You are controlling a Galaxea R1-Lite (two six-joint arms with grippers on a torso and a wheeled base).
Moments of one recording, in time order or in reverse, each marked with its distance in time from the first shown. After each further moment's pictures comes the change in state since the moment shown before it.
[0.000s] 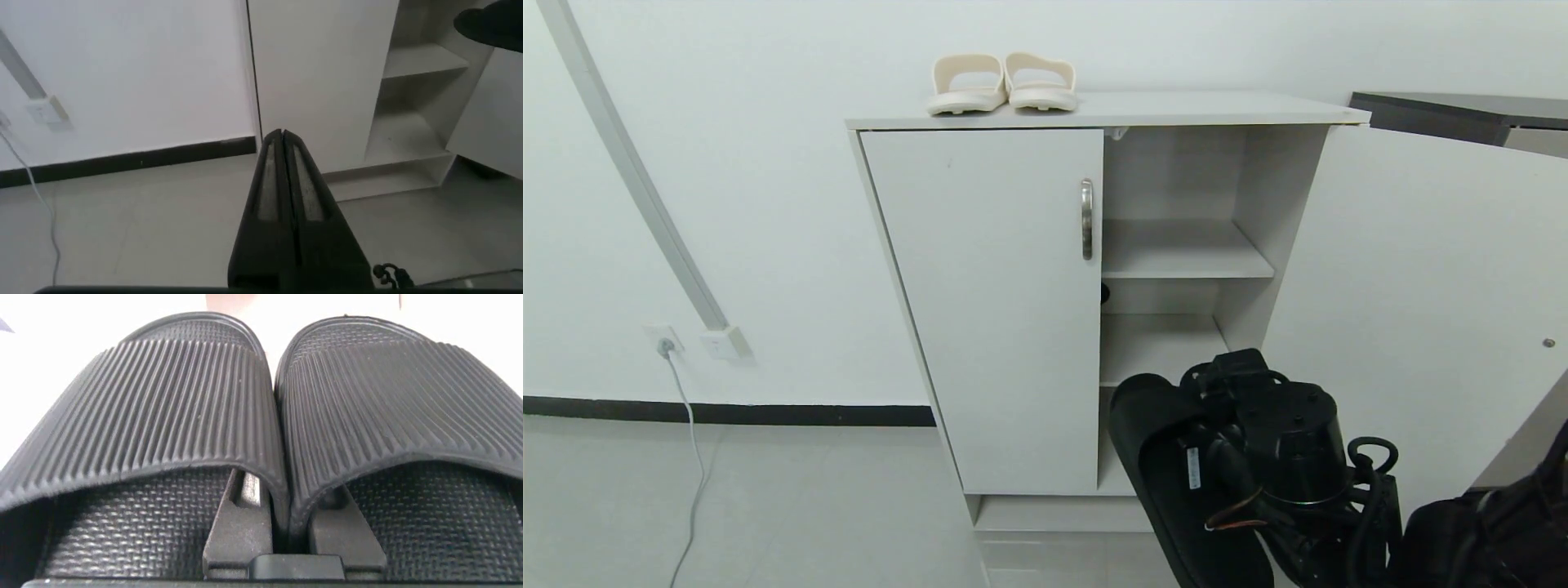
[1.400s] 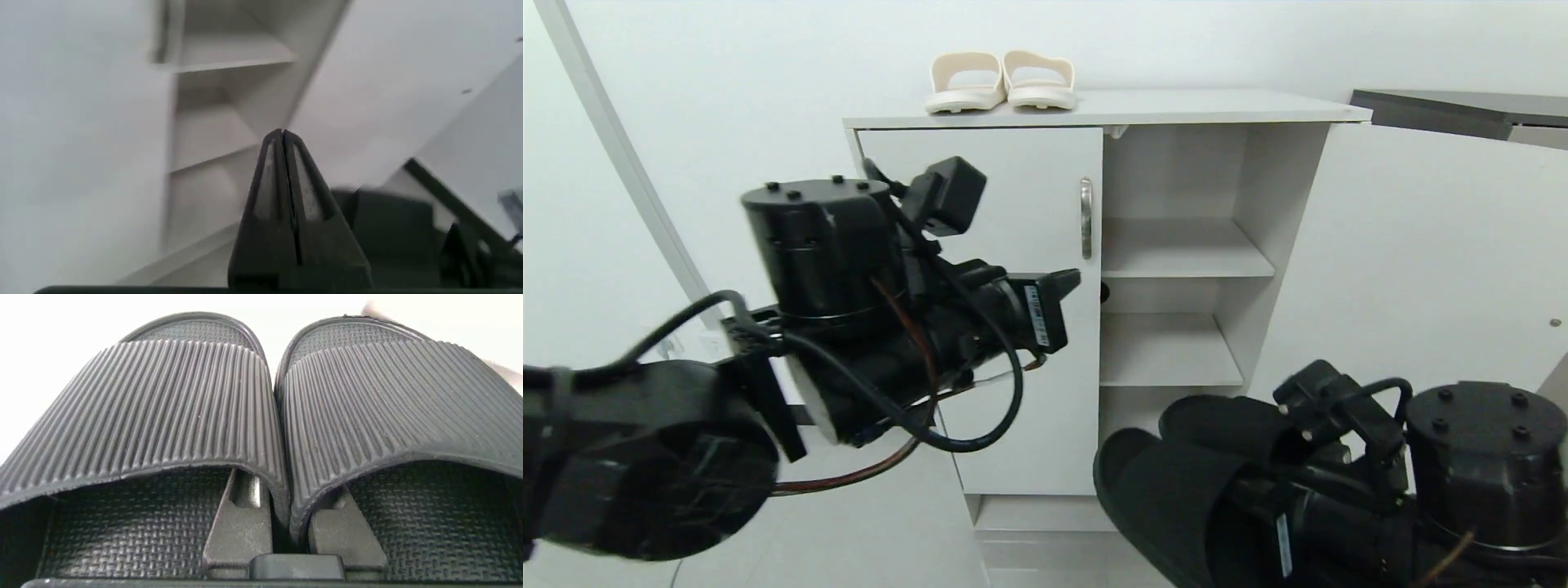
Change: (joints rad) left arm -0.702 1.586 -0.891 -0.720 0.115 -0.316; right arm -0.004 -0.351 0.123 0.247 0.430 -0.010
